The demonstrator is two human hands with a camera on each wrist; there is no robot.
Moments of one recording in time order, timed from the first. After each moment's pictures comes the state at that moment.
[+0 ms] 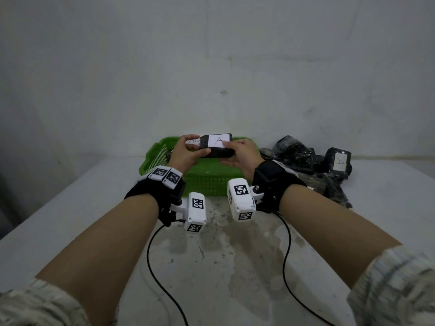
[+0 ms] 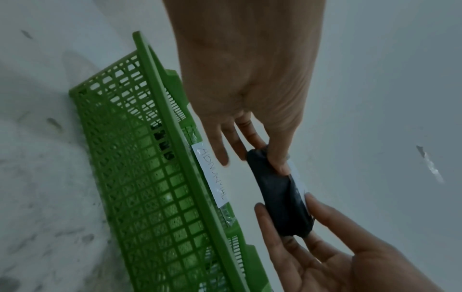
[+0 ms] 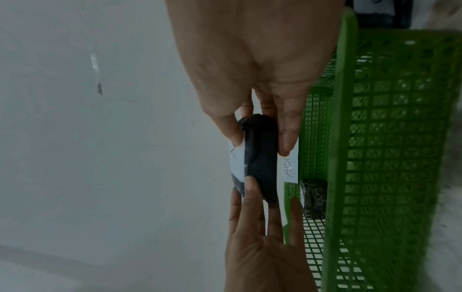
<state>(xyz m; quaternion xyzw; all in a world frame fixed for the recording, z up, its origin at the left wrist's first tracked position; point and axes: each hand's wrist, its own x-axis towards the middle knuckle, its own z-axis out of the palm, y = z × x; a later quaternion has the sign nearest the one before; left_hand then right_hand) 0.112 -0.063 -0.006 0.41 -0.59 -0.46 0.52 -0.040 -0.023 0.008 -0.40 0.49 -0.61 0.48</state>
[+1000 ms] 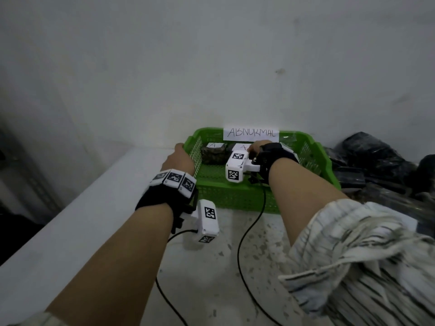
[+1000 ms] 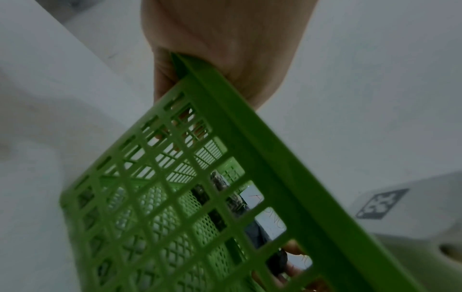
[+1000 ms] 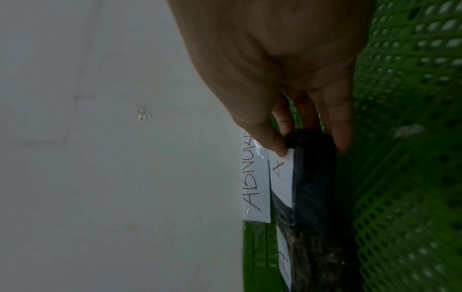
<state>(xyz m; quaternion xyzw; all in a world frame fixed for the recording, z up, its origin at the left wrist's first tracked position) 0.198 -0.149 -0.038 0.73 -0.59 -0.19 0.29 -0.017 -0.198 -0.034 -0.66 0.73 -0.06 0.18</state>
